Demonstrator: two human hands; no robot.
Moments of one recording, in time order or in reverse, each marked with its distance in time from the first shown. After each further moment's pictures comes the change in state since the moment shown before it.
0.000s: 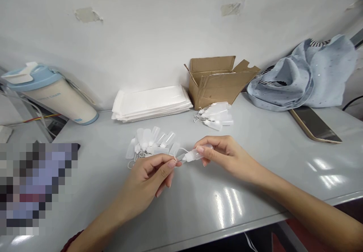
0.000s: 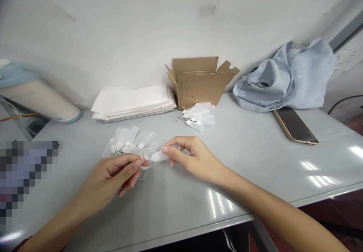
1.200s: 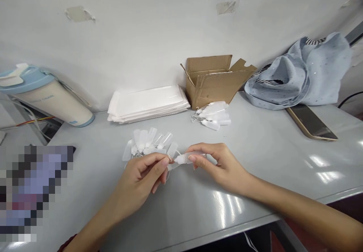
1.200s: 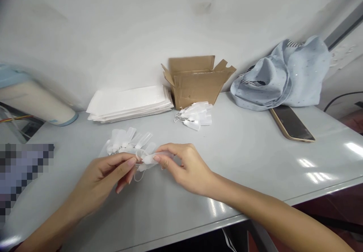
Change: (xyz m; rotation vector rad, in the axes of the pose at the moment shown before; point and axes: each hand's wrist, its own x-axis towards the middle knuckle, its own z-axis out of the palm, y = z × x) left_hand 0.002 0.004 -0.005 0.150 0.030 0.036; right_hand -0.003 0.007 0.018 -0.072 0.070 -0.176
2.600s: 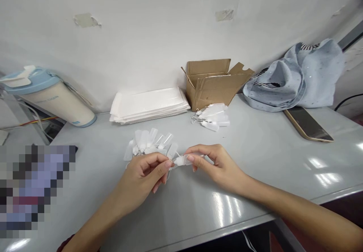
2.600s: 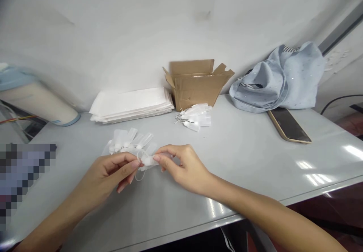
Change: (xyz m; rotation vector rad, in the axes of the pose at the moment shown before) left_hand 0.003 -0.004 -0.001 -0.074 -0.036 -0.036; right_hand 0.001 0.001 0.005 0.033 0.014 0.043
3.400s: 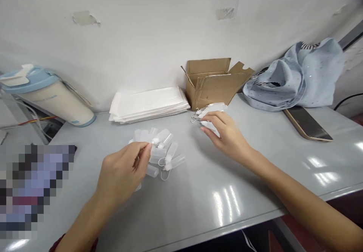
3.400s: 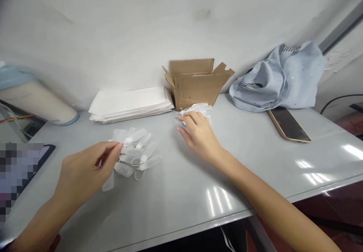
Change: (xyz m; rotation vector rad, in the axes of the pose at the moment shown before) left_hand 0.001 -0.011 -0.017 0.969 0.672 0.499; right_hand 0.031 0.037 -0.048 -0.818 0.343 -0.412
